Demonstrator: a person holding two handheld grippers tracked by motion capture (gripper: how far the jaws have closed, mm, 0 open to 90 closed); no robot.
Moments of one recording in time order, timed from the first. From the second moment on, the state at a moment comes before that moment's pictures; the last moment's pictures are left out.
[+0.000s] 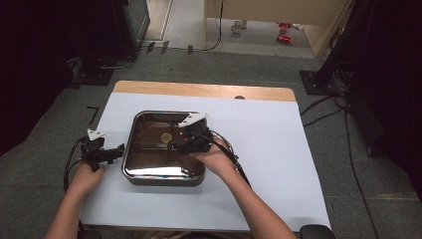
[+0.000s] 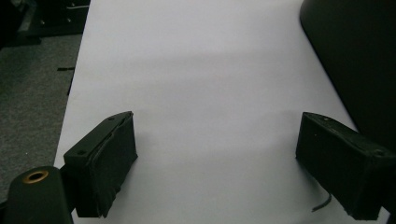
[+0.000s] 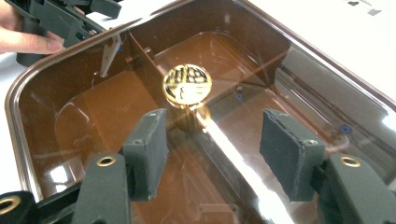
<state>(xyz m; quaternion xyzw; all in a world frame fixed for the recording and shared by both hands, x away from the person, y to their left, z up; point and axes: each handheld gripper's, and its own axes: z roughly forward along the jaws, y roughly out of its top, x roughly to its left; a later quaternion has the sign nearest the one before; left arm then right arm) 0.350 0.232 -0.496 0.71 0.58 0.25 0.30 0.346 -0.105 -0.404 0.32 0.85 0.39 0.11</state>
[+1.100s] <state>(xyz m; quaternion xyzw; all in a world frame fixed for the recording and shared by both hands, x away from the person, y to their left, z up) 0.350 0.232 -0.496 0.71 0.58 0.25 0.30 0.364 -0.066 -0.416 0.31 0.87 0.37 0.08</state>
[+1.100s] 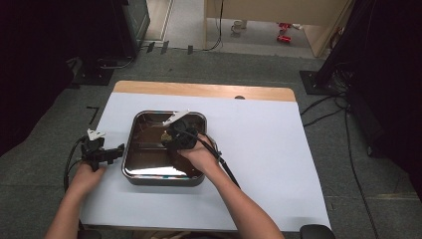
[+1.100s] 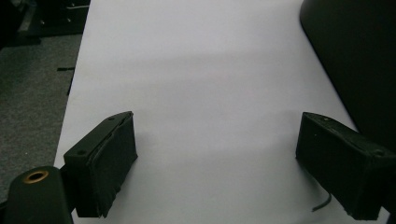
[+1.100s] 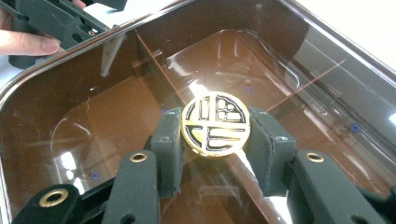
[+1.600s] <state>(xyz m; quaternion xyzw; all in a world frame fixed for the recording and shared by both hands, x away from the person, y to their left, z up) 0.350 0.232 -0.496 0.71 0.58 0.25 0.30 0.357 -0.065 -0.384 0.30 0.87 0.38 0.08</state>
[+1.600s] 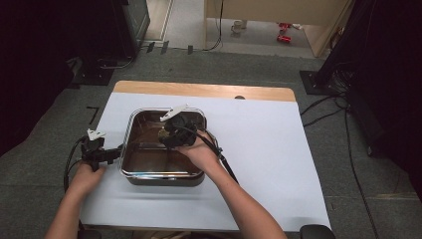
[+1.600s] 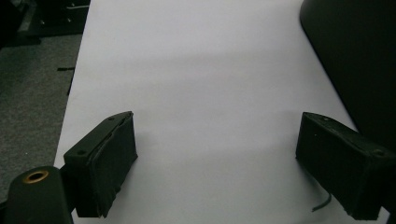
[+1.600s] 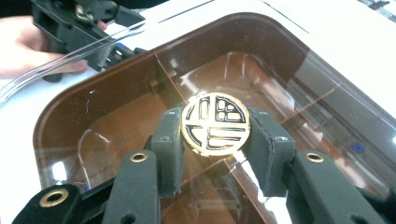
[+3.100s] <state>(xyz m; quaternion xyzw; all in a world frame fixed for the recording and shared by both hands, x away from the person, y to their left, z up) 0.350 0.231 -0.497 0.71 0.58 0.25 0.30 0.358 -0.252 -0.372 0.41 0.82 0.37 0.15</state>
